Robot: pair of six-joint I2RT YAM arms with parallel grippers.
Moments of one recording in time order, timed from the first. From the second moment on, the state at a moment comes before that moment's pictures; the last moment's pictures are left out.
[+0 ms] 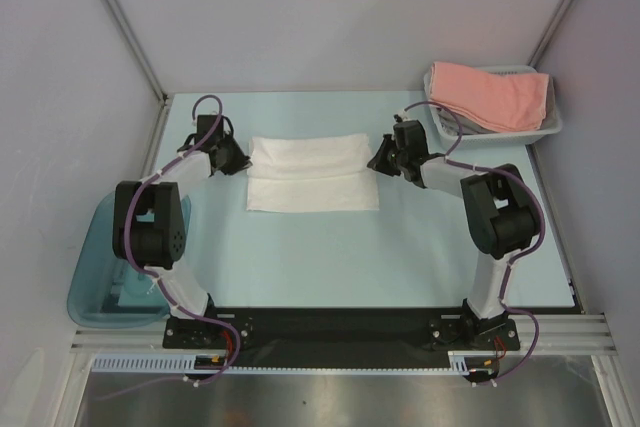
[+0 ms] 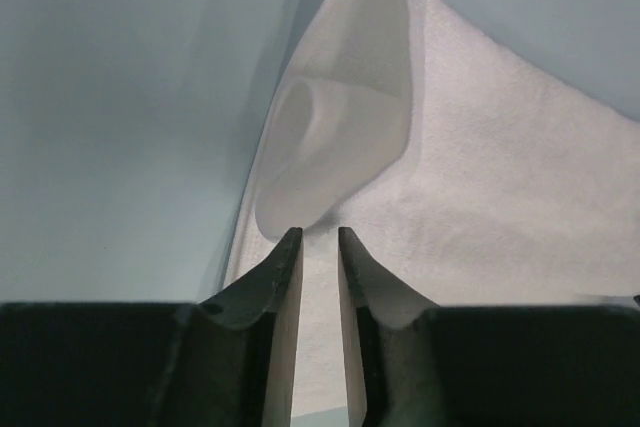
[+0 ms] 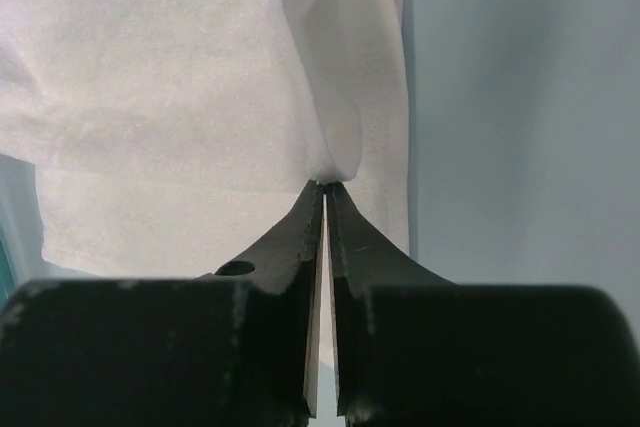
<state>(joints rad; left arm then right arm) -0.05 1.76 1.14 -0.24 0.10 -0.61 0.36 1.90 1.14 0.10 -0.14 0.63</state>
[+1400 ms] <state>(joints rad) -0.05 1.96 1.28 -0.30 0.16 -0.56 0.32 2.05 1.33 -0.06 -0.10 0.51</state>
